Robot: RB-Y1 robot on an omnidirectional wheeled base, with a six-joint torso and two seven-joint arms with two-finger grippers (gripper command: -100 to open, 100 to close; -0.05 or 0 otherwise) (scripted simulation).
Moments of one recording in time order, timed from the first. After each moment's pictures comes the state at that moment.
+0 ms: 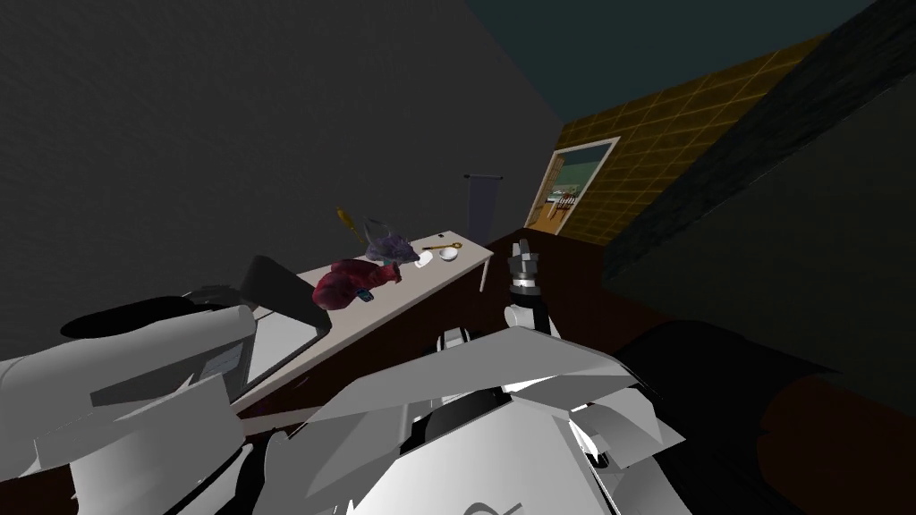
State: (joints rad) left arm -0.08 0.53 0.64 -2.10 -0.07 1.28 -0.09; right arm 0.47 0.05 -0.05 -2.26 -0.12 -0.50 0.09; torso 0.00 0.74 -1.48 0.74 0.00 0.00
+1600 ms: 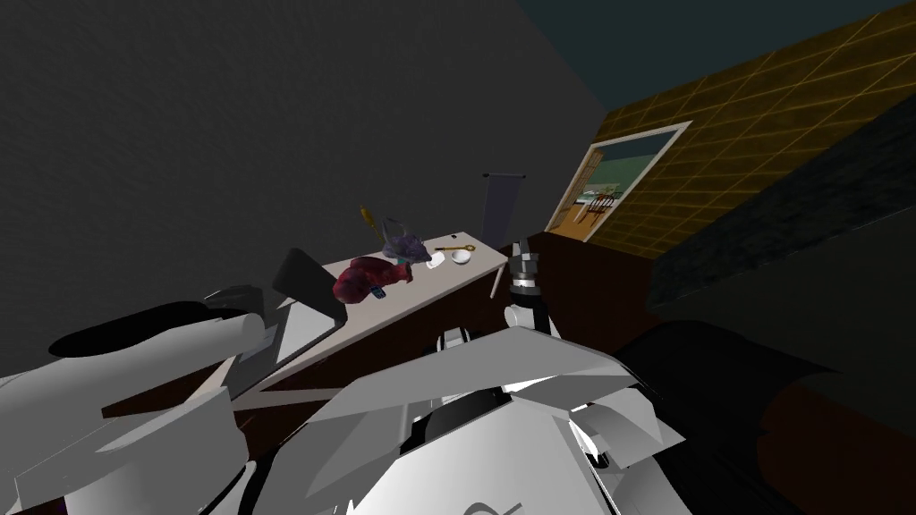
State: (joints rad) left arm 0.00 0.48 0.60 -2.29 0.00 1.33 -0.11; right arm 0.47 0.05 -0.05 -2.26 -0.12 -0.50 0.09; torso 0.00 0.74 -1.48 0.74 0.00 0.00
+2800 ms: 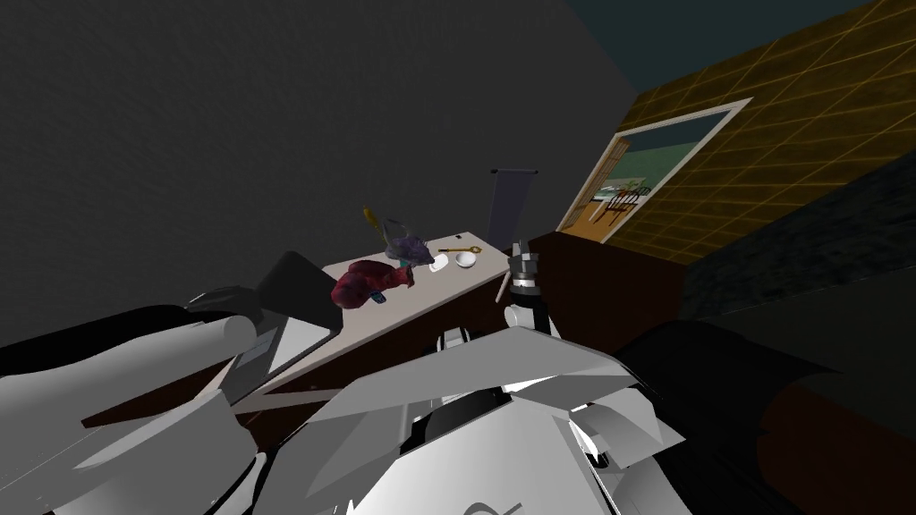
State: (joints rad) left arm -0.02 0.43 0.64 -2.35 0.02 1.40 -0.06; right arm 0.47 0.05 -0.05 -2.26 -0.12 -0.50 0.09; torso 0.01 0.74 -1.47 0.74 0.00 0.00
